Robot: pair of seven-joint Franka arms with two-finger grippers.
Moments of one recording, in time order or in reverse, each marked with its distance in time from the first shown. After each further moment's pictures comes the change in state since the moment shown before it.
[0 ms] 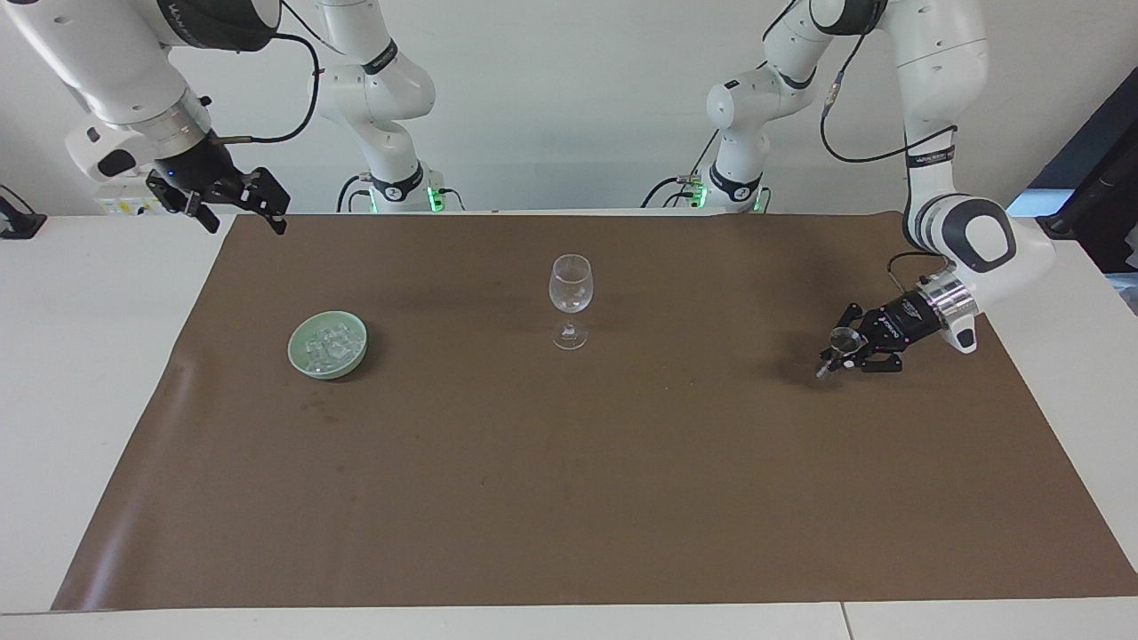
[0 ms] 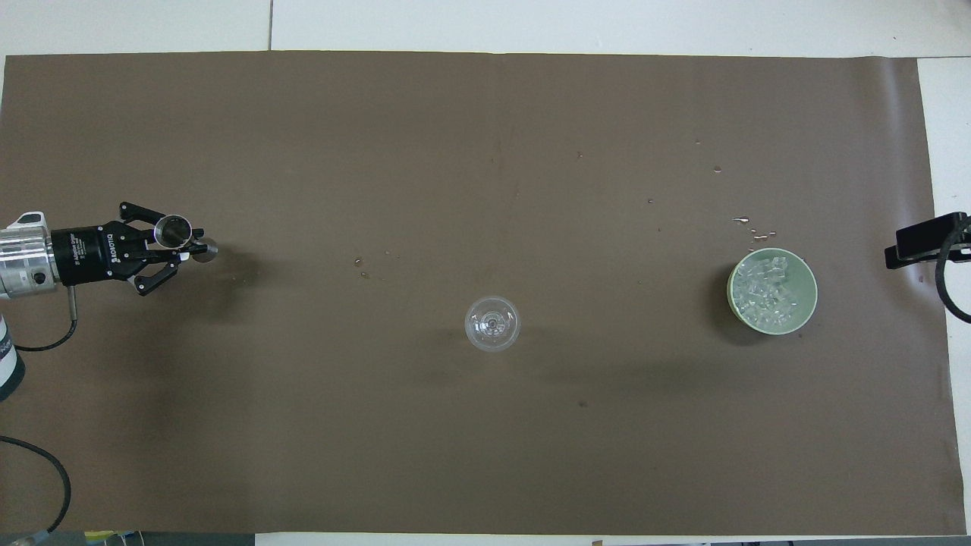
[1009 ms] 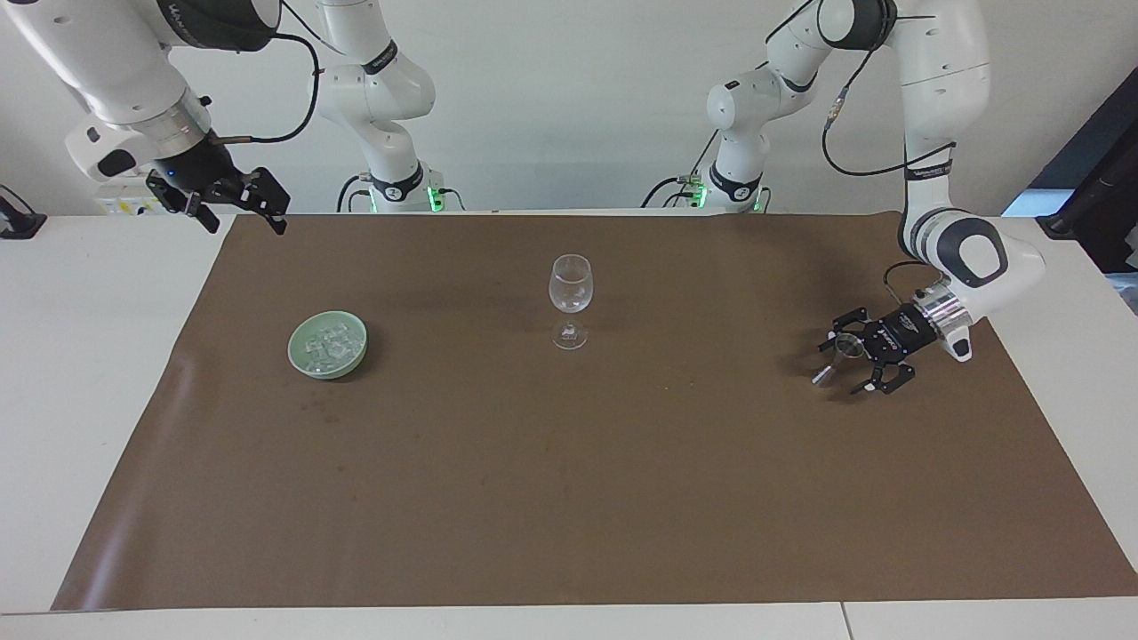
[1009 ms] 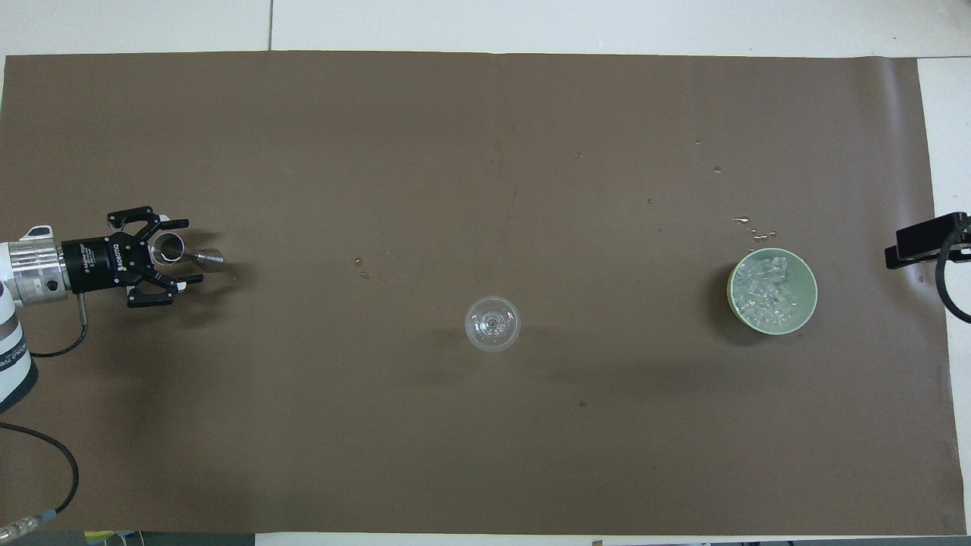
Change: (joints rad) left arm 0.061 0.118 0.008 -0.001 0.010 0.086 0.042; right arm 0.000 0.000 0.000 0.000 0.000 0.000 0.000
